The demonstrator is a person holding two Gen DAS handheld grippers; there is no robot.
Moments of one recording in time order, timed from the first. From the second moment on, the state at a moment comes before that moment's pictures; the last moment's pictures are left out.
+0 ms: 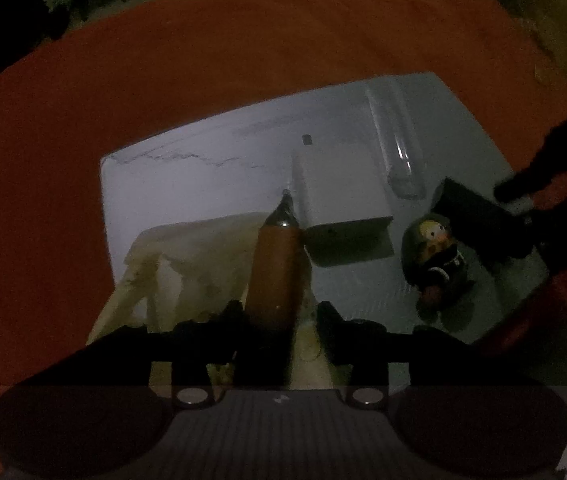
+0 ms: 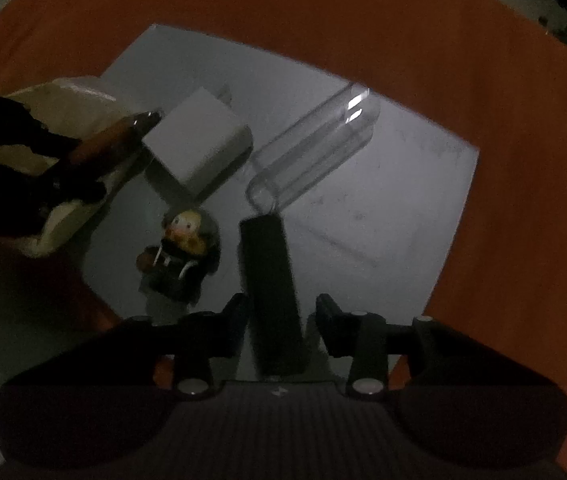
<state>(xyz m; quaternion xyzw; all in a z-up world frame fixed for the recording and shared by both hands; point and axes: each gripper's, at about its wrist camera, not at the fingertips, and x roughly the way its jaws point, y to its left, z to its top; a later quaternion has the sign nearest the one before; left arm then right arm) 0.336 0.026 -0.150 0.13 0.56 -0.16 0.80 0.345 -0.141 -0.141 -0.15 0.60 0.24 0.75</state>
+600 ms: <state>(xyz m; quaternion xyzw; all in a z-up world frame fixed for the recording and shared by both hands) 0.340 0.051 -0.123 0.02 0.55 -0.16 0.82 0.336 -0.127 -0.121 -0.11 0.58 0.24 0.77</state>
